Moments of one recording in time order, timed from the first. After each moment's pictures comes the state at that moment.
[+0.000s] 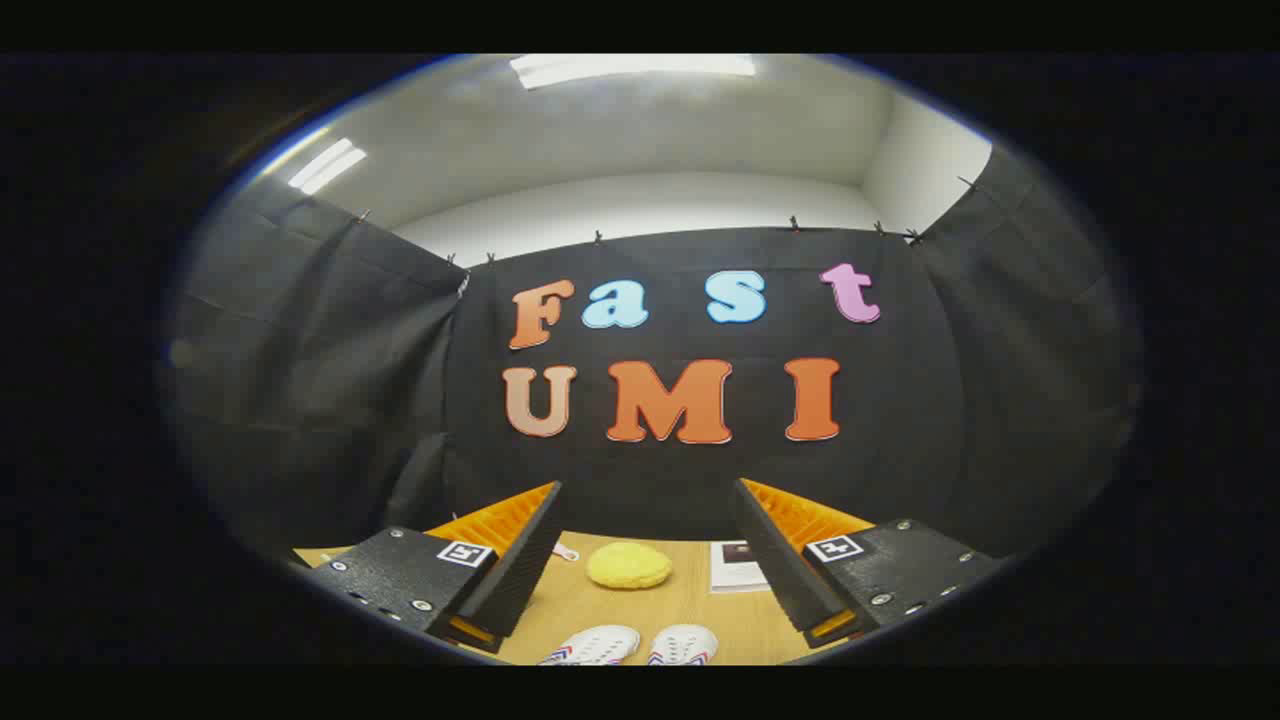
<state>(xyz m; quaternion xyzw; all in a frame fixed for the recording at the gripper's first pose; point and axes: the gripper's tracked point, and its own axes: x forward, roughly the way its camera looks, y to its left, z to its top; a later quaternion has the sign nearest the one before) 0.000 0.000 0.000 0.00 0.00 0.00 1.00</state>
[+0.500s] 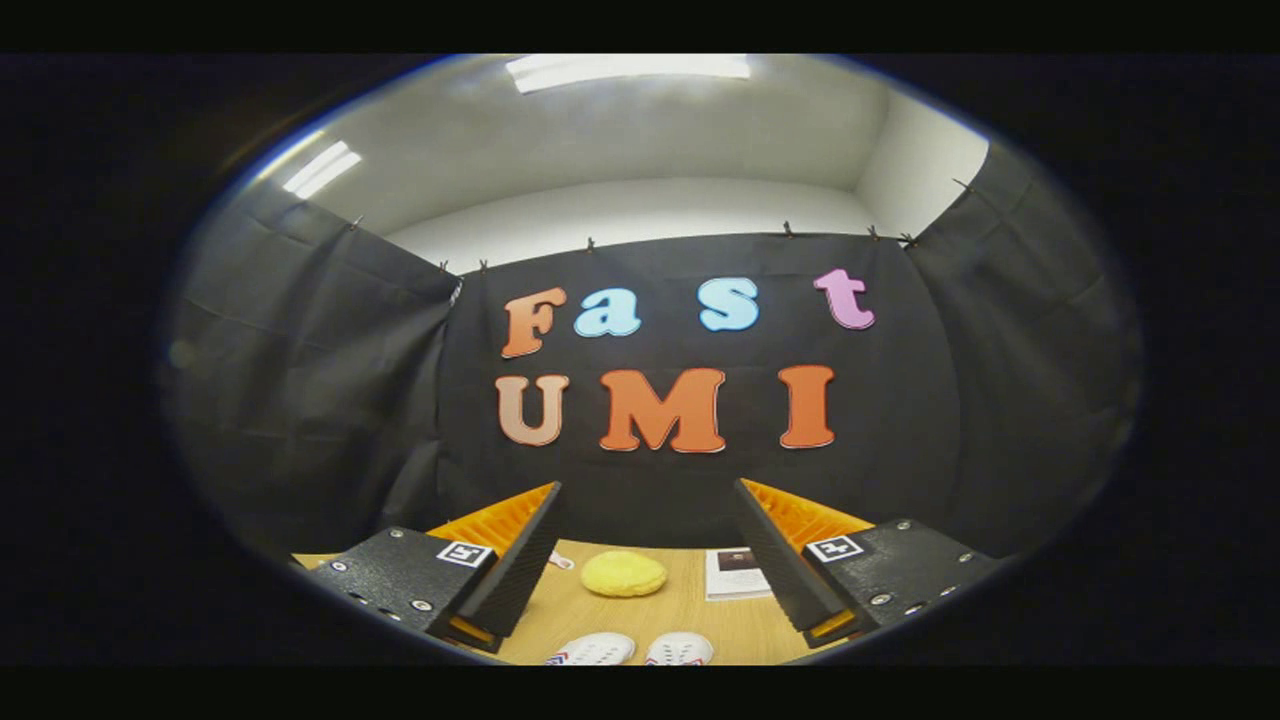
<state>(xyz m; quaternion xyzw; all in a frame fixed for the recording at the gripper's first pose) 0.007 -0.003 0.010 0.01 -0.01 0.00 1.00</state>
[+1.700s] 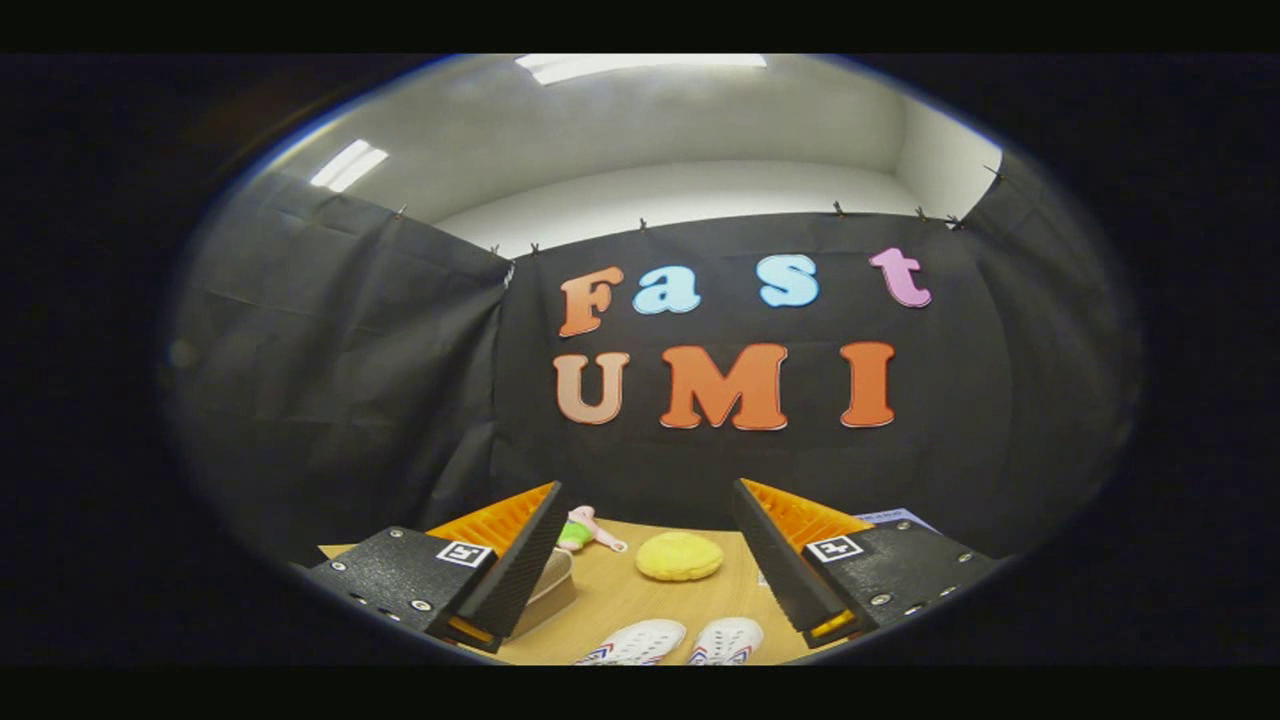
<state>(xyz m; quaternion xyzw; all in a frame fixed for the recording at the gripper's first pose) -0.001 0.068 -0.037 0.02 0.04 0.09 1.00</state>
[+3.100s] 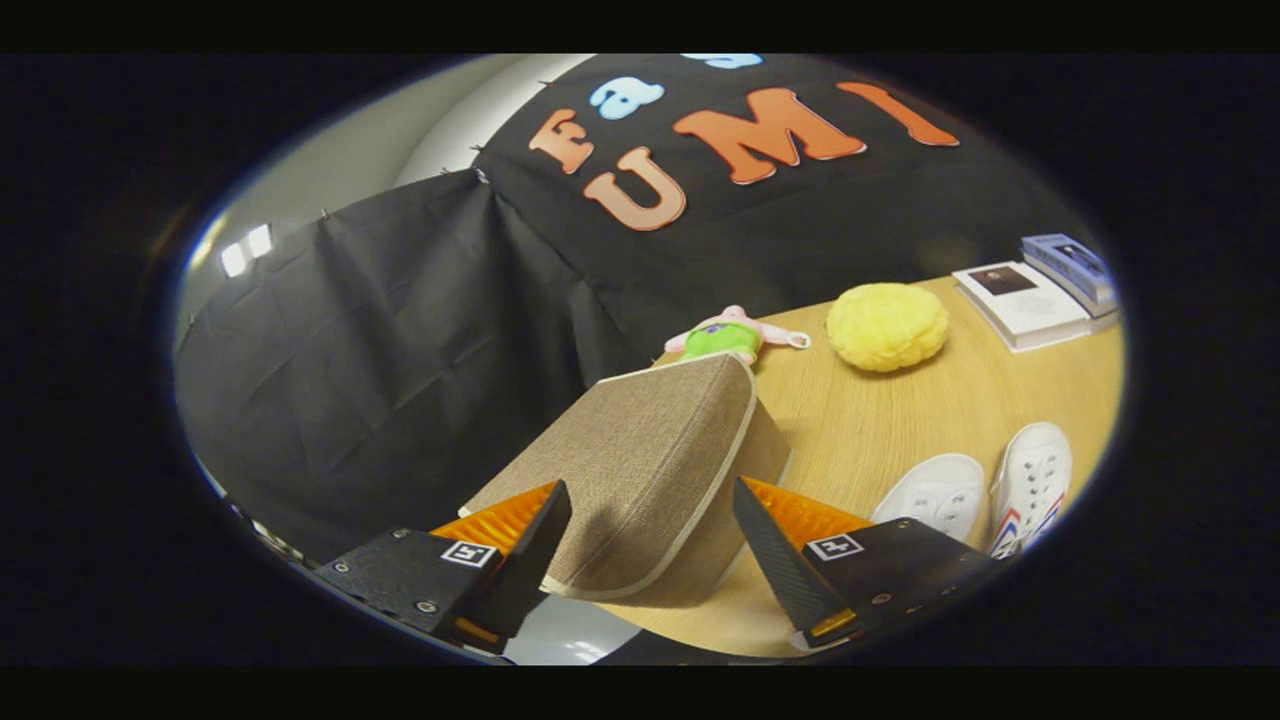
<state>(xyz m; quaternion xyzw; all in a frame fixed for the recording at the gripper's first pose) -0.017 0.218 -0.260 0.28 0.37 0.25 0.85</state>
